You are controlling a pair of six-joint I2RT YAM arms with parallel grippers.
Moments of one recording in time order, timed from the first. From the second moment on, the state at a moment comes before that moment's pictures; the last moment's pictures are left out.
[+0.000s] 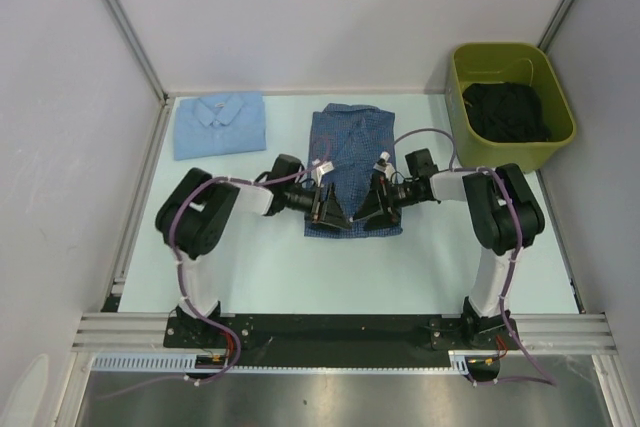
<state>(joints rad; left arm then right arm) -0.49 1.91 0.92 0.21 1.07 -0.53 0.30 1.90 0.97 -0.17 -1.11 0.33</state>
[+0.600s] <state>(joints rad) -0.35 1.67 0.95 0.02 1.01 -0.33 0.20 1.84 1.14 -0.20 -0.99 0.36</state>
